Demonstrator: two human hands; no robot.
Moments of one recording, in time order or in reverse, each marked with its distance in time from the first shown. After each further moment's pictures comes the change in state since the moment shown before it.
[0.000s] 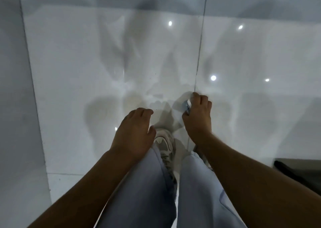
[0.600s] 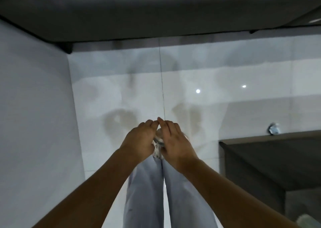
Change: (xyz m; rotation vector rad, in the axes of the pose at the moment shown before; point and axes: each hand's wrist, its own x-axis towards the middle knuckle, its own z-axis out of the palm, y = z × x) left_hand -0.134 0.176 -0.218 0.197 -0.227 0.231; right_hand -0.213 -0.110 -0.287 -0.050 -0.173 -0.441
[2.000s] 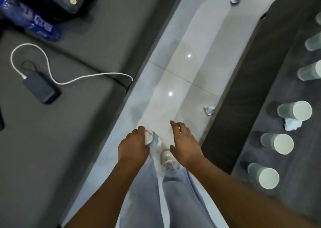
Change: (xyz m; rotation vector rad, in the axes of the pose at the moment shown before) left_hand 0.198 0.453 -0.153 0.628 -0.005 0.328; right_hand -0.144 0.277 -0.288 0.532 0.530 0.879
